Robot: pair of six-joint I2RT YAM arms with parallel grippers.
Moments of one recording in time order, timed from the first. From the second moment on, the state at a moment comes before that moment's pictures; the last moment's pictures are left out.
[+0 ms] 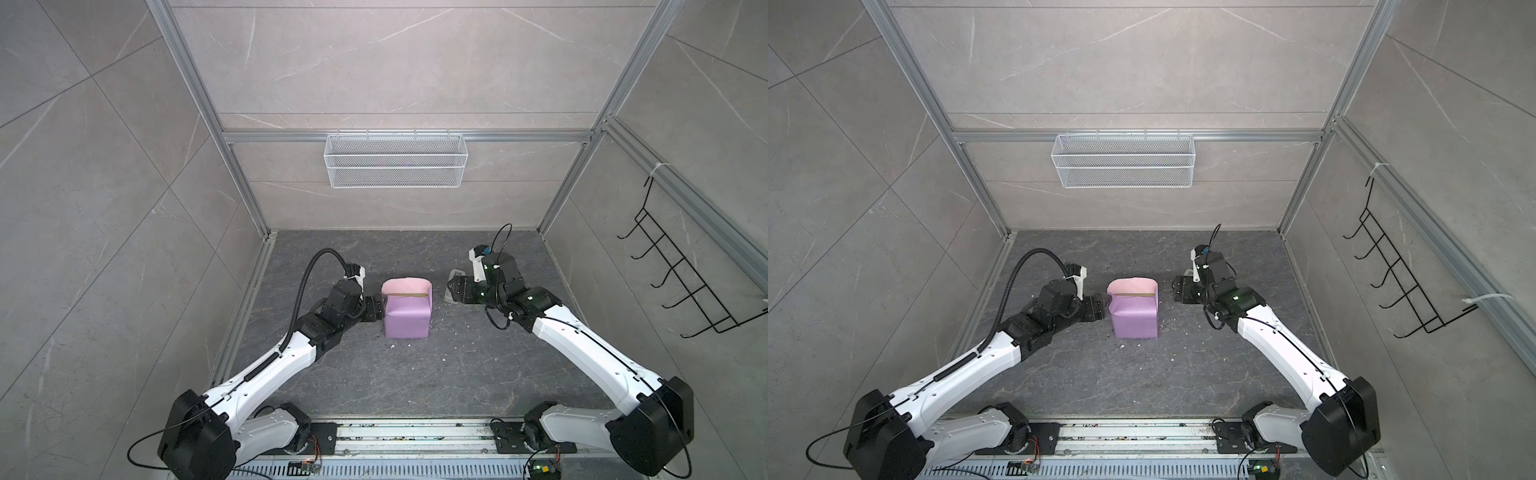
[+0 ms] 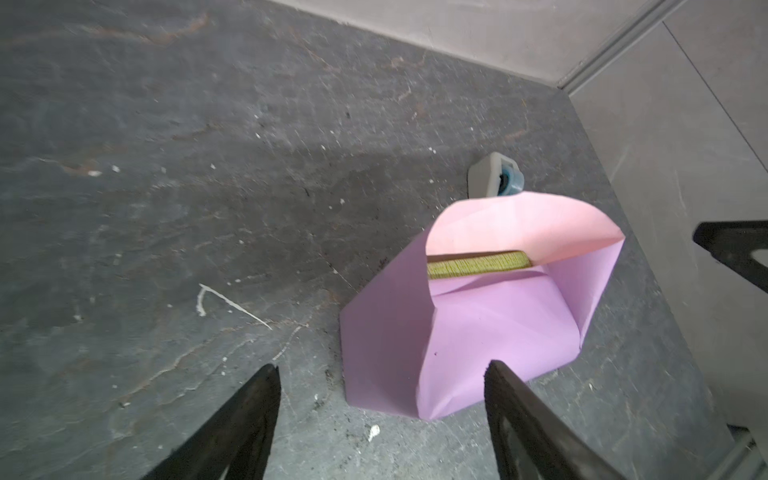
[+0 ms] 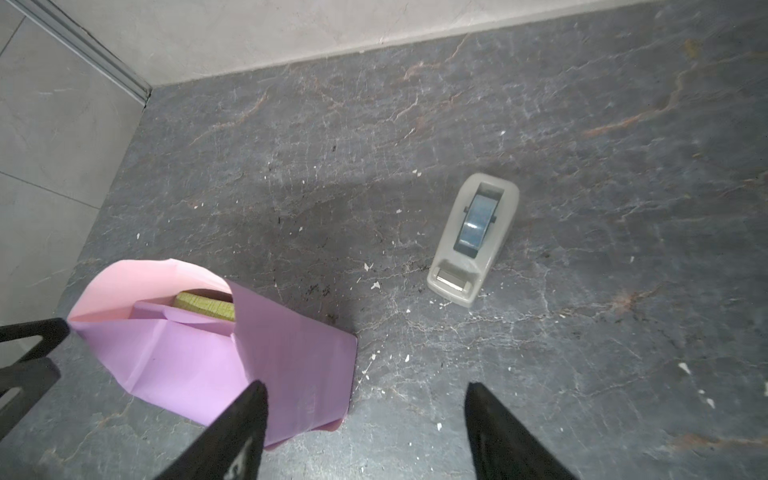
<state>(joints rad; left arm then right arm) -0.64 1.17 0.82 -0.27 -0.04 -0.53 0.45 1.28 1.07 -0.51 -0.04 0.40</state>
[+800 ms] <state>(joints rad) -0.64 1.37 0.86 -0.22 0.01 -0.57 0.41 1.48 1.02 -0.36 -0.32 0.45</state>
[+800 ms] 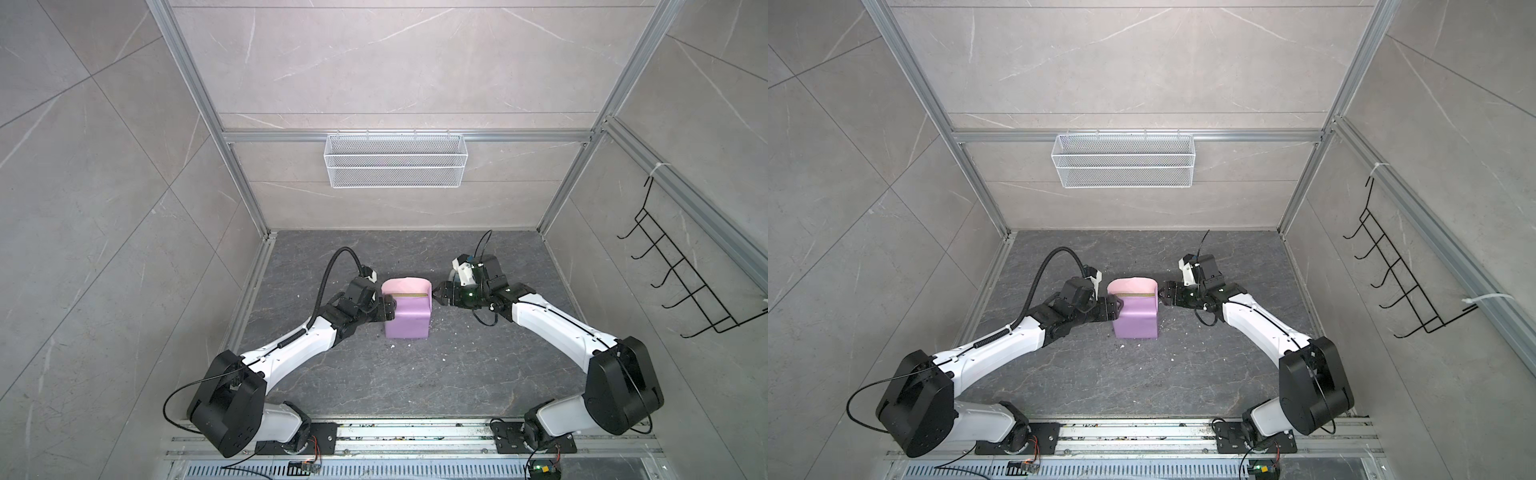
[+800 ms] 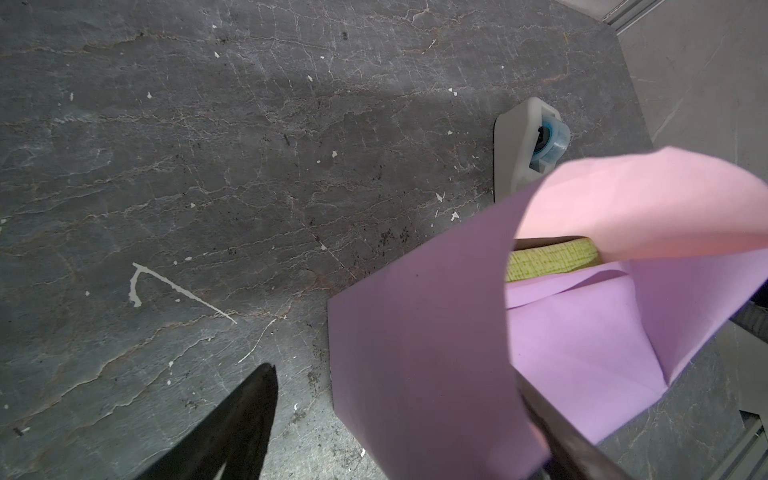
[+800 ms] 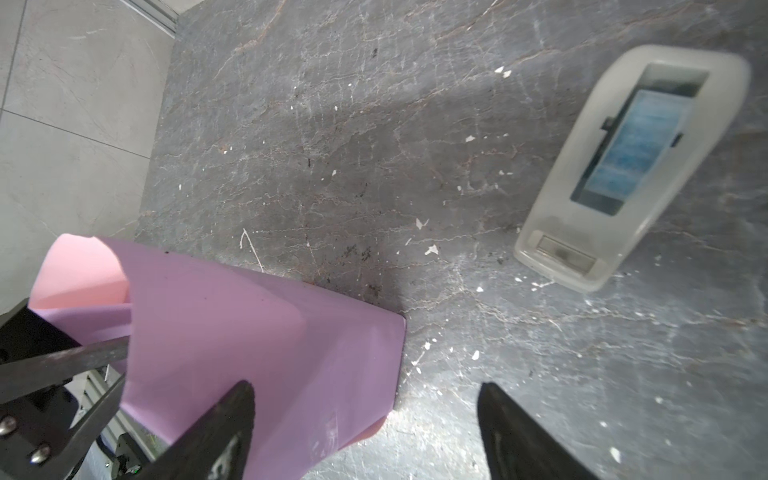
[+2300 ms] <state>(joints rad) -0.64 1.38 0.86 -0.21 0.00 -0.57 0.47 1.63 1.05 -0.22 -0.42 0.54</state>
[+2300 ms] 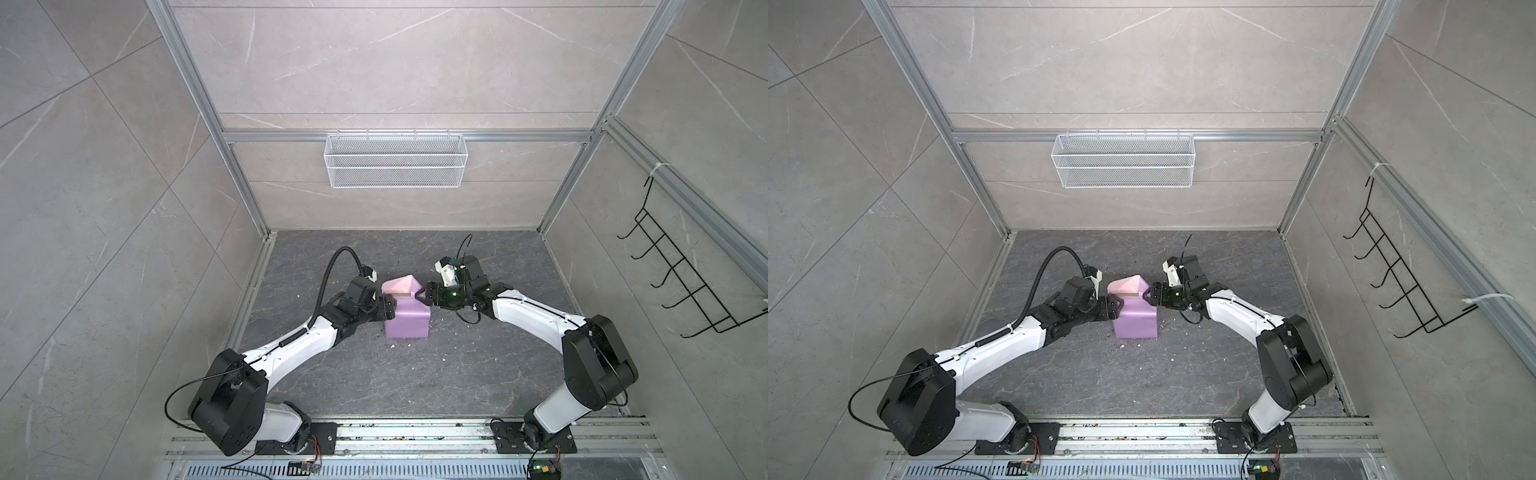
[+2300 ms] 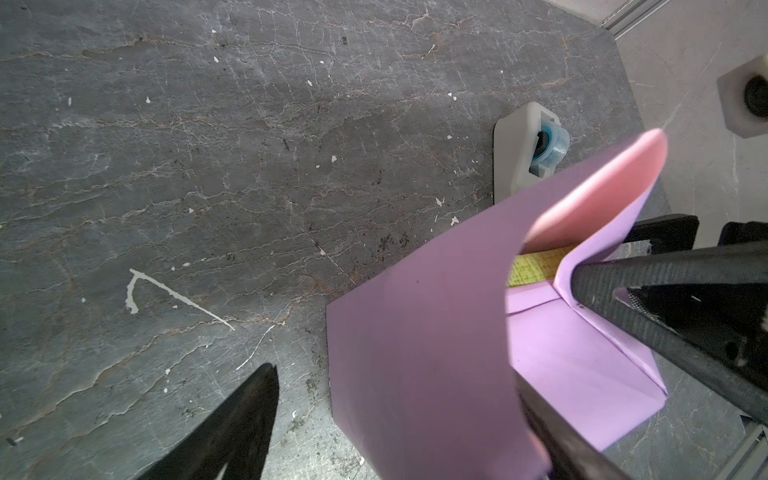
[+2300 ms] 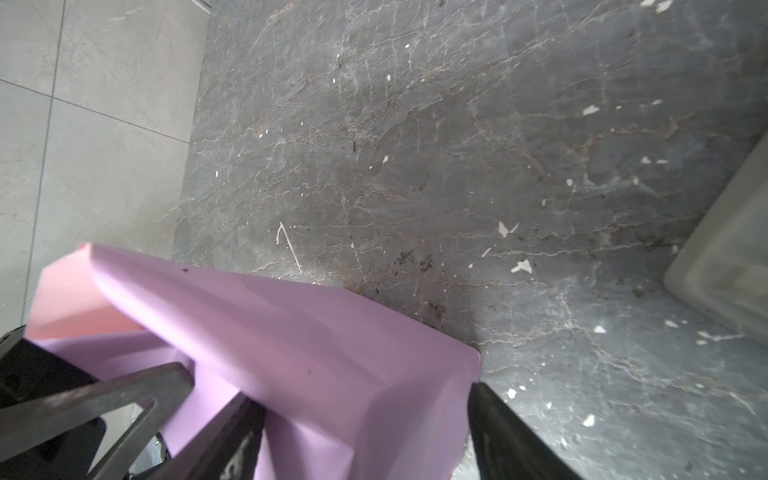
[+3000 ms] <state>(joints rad) -0.64 1.38 0.86 -0.20 0.00 -0.57 0.41 1.62 1.03 -0.18 -0.50 0.55</state>
